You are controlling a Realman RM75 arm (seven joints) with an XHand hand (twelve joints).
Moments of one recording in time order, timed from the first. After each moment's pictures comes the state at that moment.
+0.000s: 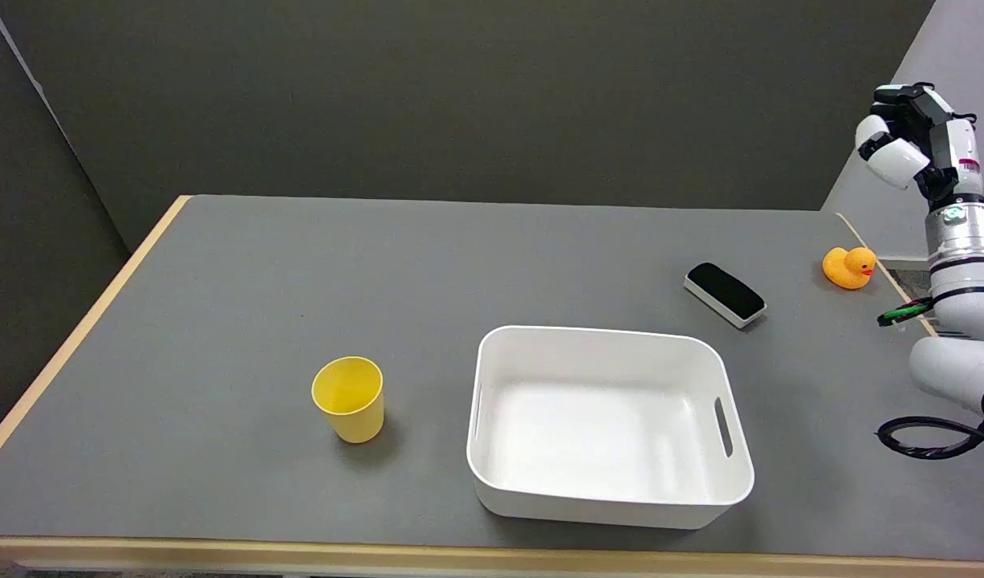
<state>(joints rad) 0.36 -0.74 -1.72 0.49 0.77 0.90 1.19</state>
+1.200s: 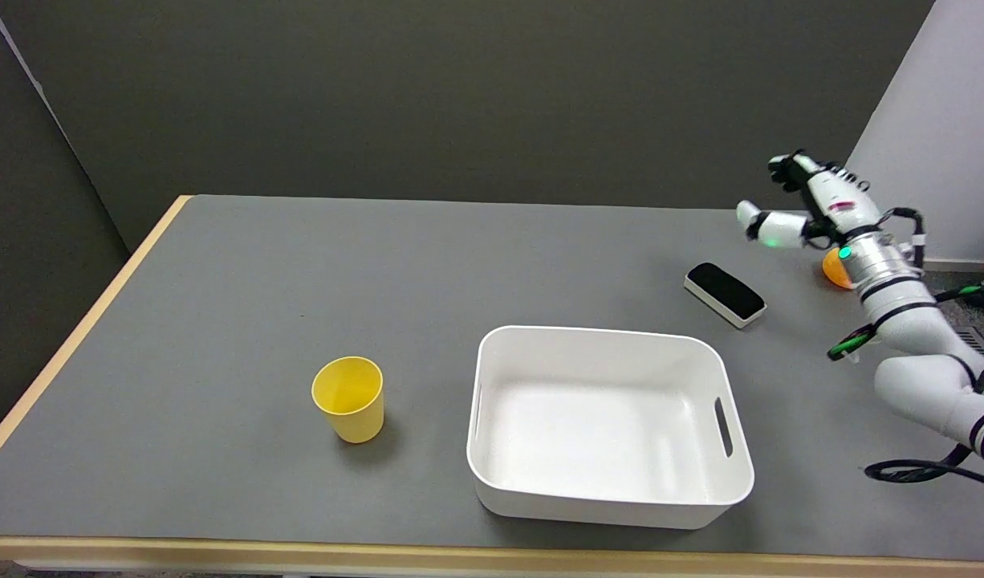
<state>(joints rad) 0.14 -0.77 -1.65 0.89 0.74 0.55 0.56</state>
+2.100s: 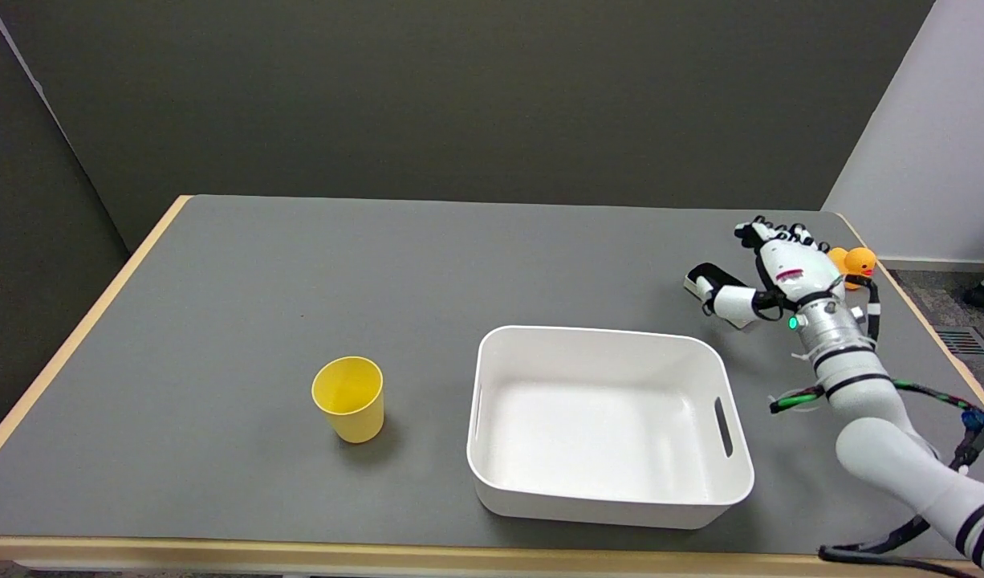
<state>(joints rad) -0.16 -0.91 -1.63 1.33 1.33 0.53 -0.35</state>
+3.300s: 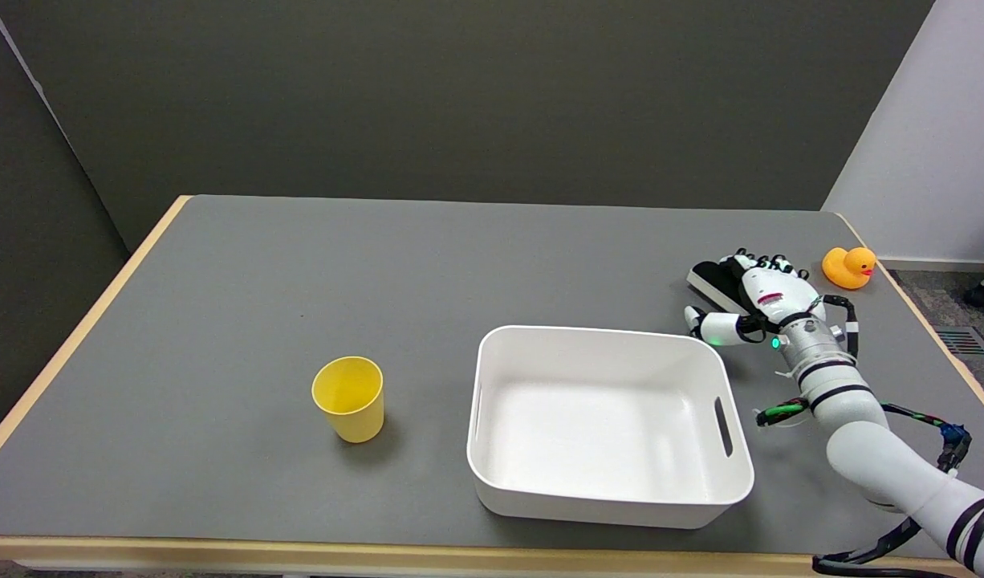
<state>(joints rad) -0.14 -0.90 -1.73 1.30 1.54 0.51 -0.53</state>
